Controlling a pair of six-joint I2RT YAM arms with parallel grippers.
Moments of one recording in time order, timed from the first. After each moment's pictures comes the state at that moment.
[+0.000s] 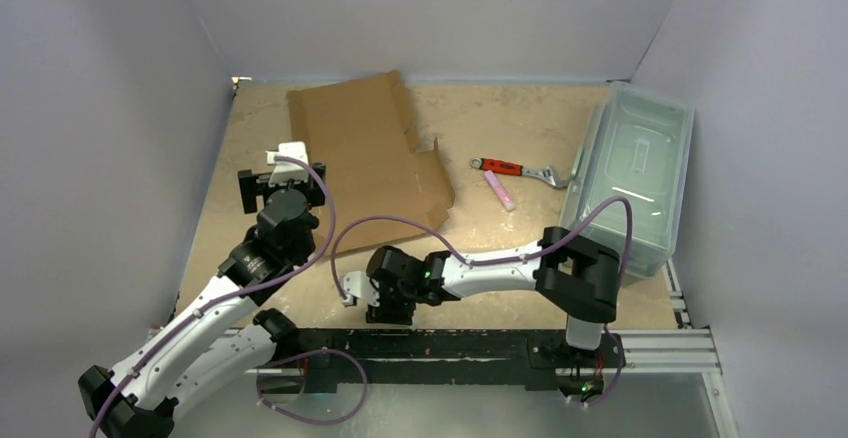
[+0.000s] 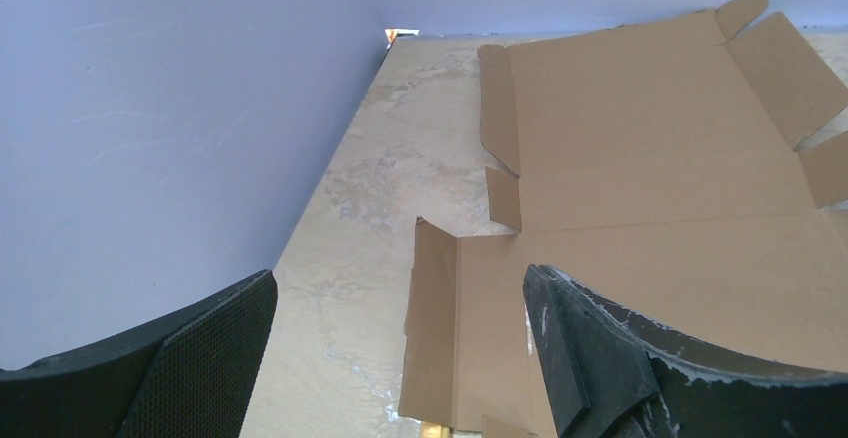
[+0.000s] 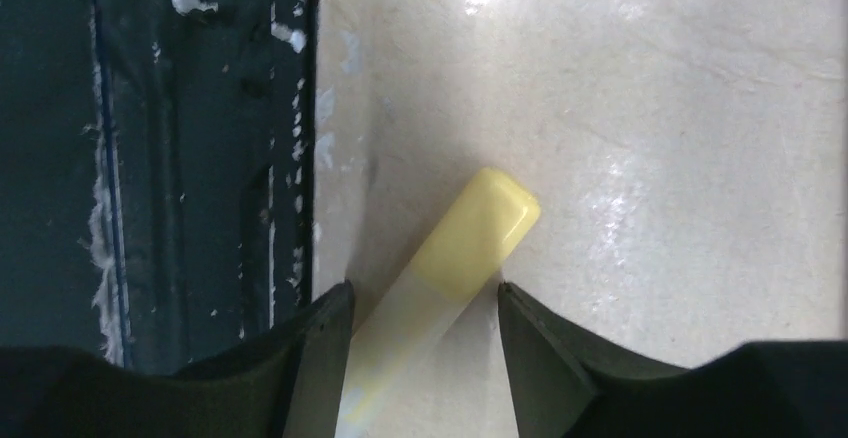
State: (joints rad) left arm -0.64 0.73 0.68 -0.12 -1.01 0.10; right arm 1.29 1.81 1.06 -0.24 -0.16 -0.30
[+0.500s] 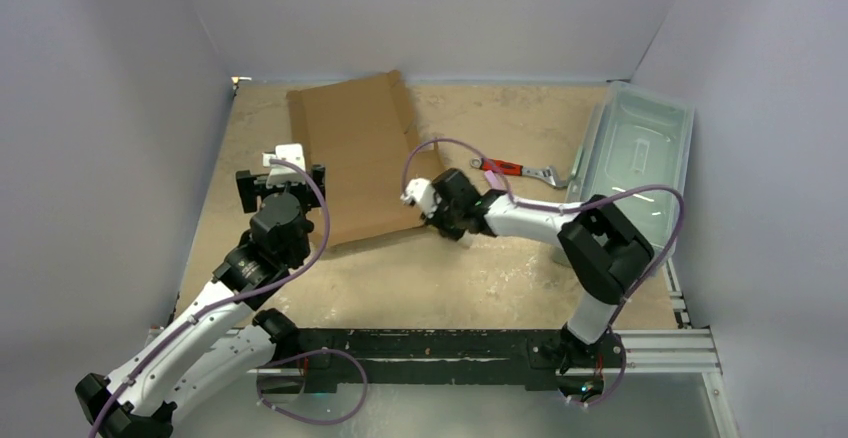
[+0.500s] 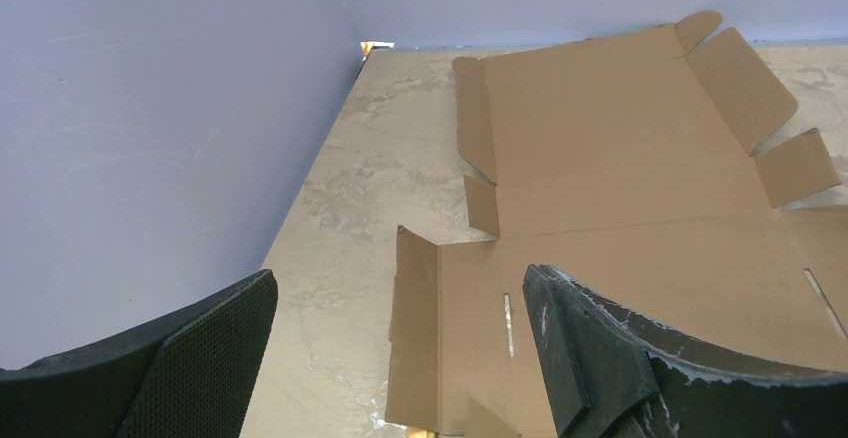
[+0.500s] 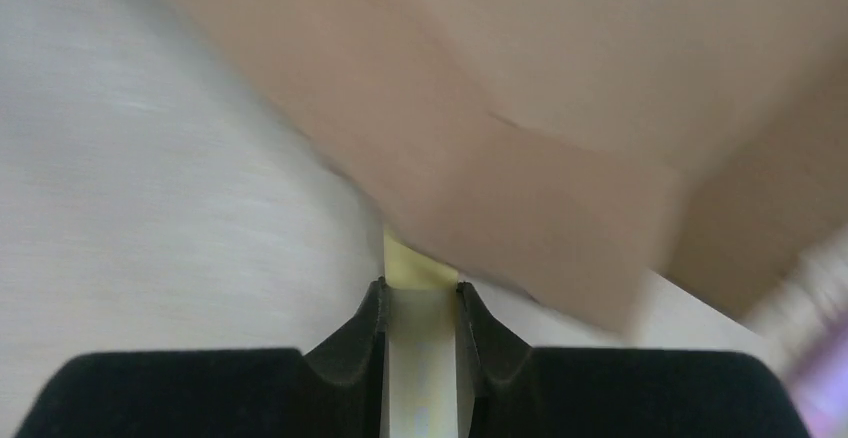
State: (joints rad) left arm -0.64 0.69 0.68 -0.12 -0.96 0.09; right arm 0.86 1.75 1.00 -0.22 -0.04 -0.33
